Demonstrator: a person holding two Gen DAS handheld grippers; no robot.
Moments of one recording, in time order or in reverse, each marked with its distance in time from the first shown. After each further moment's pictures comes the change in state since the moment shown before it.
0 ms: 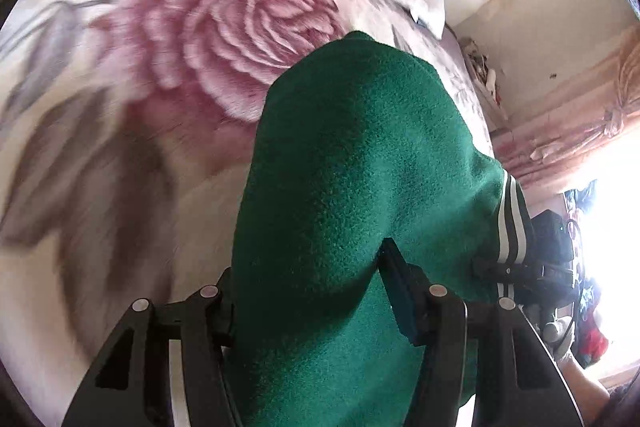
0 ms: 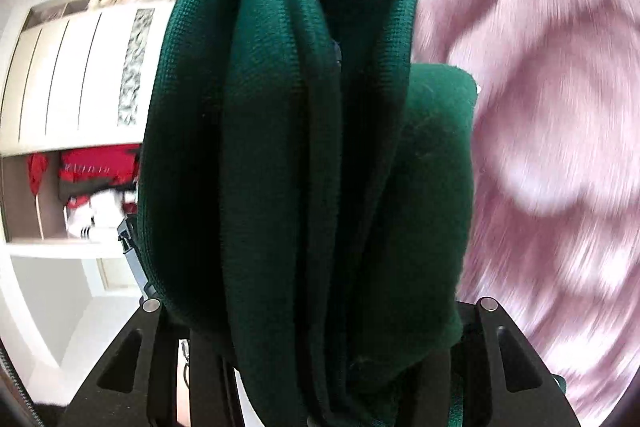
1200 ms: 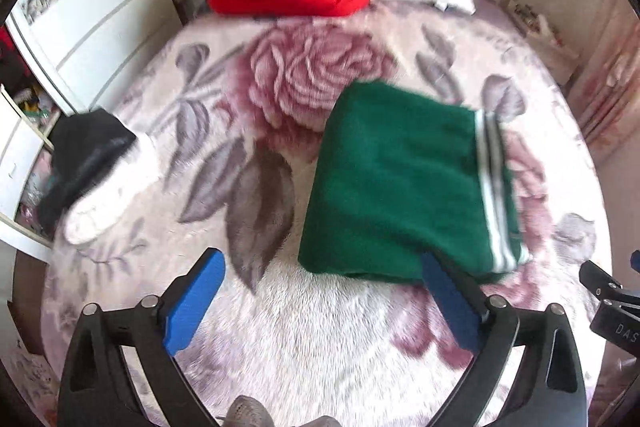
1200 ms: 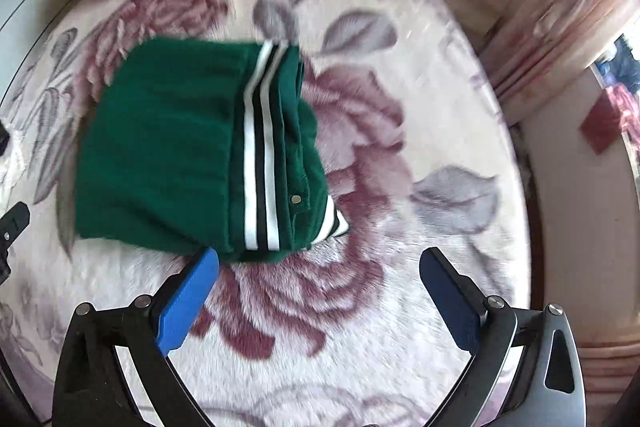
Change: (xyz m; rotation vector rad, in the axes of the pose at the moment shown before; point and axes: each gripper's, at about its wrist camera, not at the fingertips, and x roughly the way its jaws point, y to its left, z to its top) left arm -0.159 -0.127 -0.121 0.252 -0.148 0.568; right arm -0.063 0.200 -0.234 -0.234 -0.381 -1.173
